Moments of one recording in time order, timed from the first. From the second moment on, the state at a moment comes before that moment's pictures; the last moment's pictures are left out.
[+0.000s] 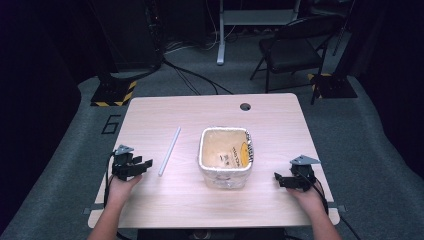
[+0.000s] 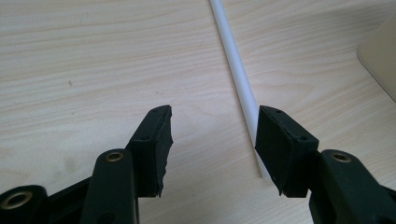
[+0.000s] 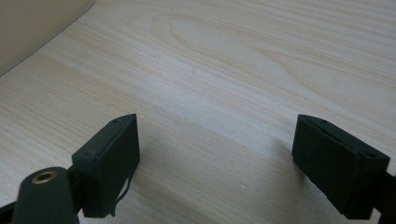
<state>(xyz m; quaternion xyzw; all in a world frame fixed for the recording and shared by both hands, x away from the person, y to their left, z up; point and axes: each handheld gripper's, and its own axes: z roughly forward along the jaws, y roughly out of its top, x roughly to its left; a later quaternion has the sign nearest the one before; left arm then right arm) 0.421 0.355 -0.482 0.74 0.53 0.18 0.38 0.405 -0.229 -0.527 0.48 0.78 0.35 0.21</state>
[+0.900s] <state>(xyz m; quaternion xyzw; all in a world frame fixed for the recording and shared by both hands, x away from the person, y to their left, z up) 0.434 0.329 -0.472 0.75 0.51 0.19 0.38 0.405 -0.229 -0.527 0.48 0.78 0.35 0.21</state>
